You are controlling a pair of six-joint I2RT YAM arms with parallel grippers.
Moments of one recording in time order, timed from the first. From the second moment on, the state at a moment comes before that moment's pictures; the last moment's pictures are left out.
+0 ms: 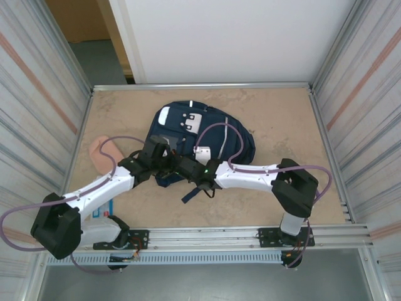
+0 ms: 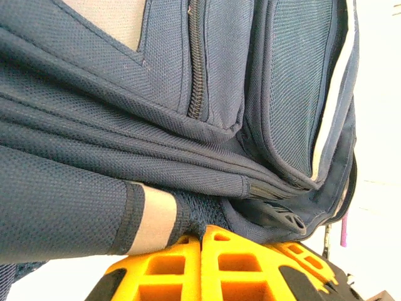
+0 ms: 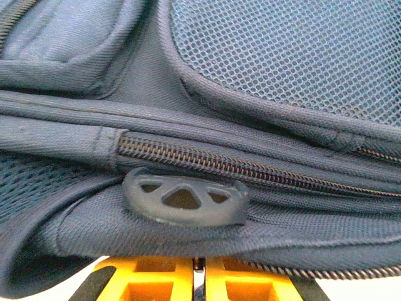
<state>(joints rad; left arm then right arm) -0.62 1.21 0.73 -0.30 0.18 -1.03 1.13 1.74 1.17 -0.57 0.53 1.01</state>
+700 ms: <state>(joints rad) -0.46 1.25 0.79 -0.40 0.28 -0.77 1.08 1.39 0.86 -0.48 0.36 0.66</state>
